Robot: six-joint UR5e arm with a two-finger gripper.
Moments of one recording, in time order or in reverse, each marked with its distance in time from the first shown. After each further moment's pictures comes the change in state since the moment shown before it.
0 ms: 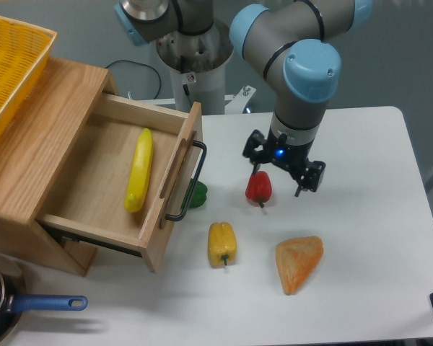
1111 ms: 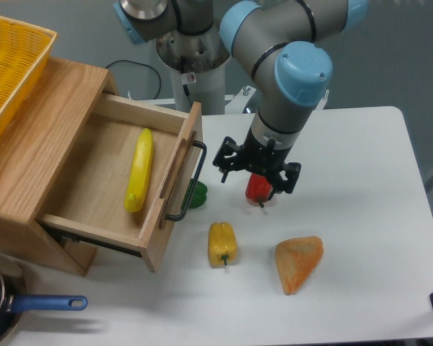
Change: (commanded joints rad) arm -0.032 -0.009 0.035 -0.032 -0.067 -0.144
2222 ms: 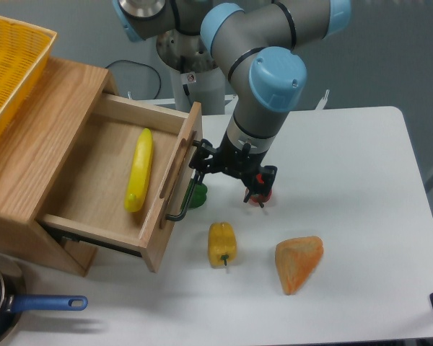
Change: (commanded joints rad) arm -0.049 0.017 -0.006 -0.018 -0.018 -0.048
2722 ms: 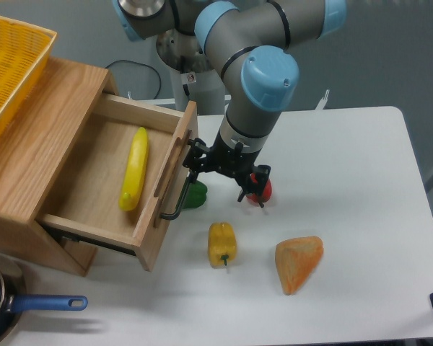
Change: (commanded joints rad) arm -0.023 0.008 -0.002 -0.008 0.000 -0.011
